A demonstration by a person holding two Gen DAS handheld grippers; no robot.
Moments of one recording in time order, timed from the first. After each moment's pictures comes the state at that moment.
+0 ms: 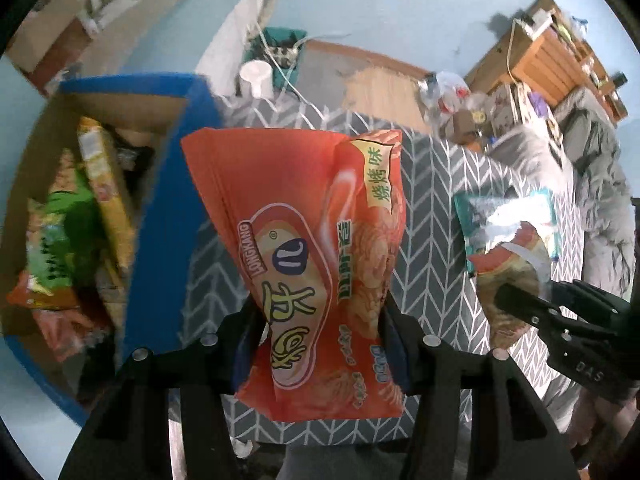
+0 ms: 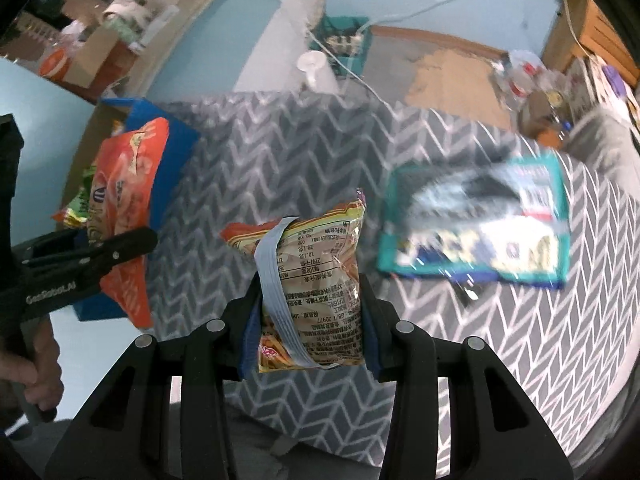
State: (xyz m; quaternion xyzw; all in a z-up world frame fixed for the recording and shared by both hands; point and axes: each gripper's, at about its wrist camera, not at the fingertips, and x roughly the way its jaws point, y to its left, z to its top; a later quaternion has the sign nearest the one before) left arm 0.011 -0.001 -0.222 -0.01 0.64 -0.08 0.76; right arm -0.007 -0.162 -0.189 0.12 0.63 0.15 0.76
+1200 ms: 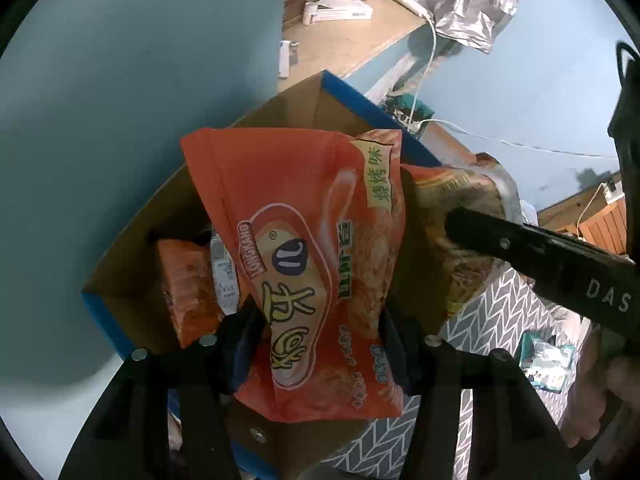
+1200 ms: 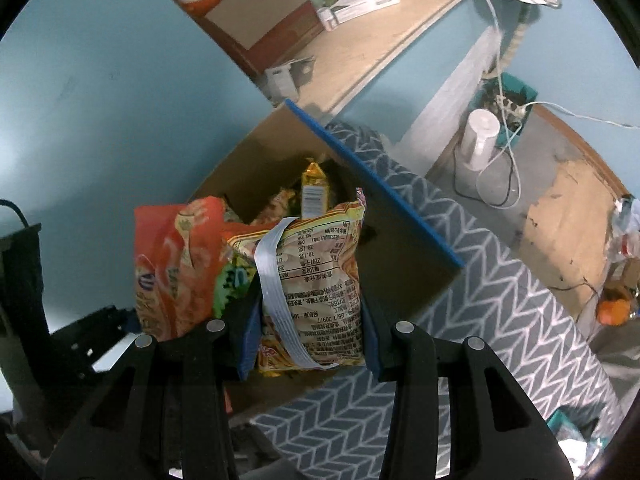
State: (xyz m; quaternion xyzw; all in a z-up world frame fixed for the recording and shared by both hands) left arm 0.010 0.197 -0.193 -0.17 0.58 0.10 0.79; right arm 0.124 0.102 -0.144 0.01 0.59 0.35 0.72
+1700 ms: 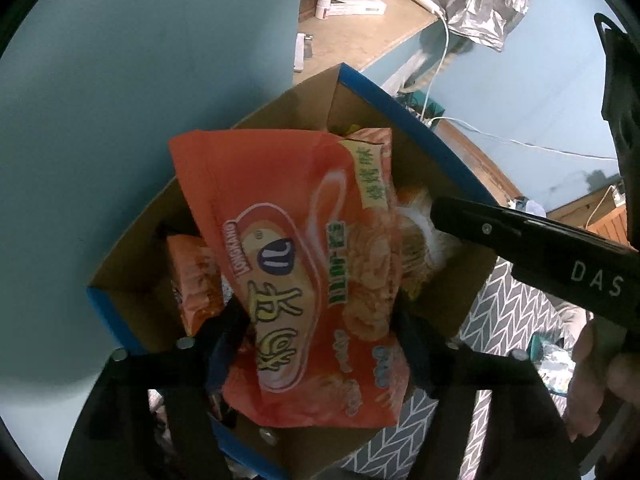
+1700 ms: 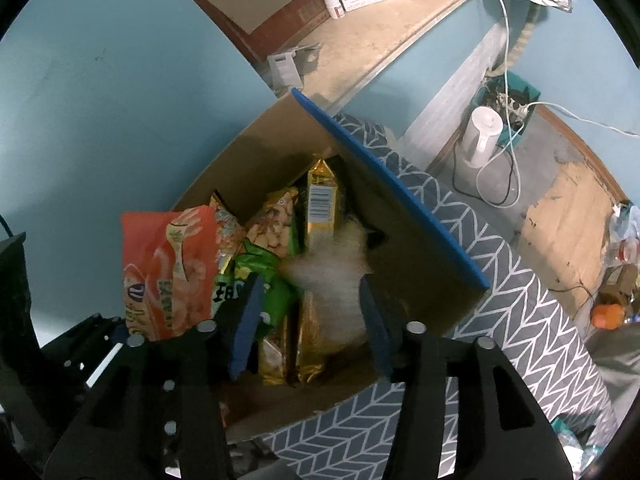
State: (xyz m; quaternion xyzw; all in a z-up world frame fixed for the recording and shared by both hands) left arm 0.018 0.199 -0.196 -0.16 0.59 0.11 0.78; right arm 0.129 0.120 -0.153 0.00 0.60 0.34 0.72
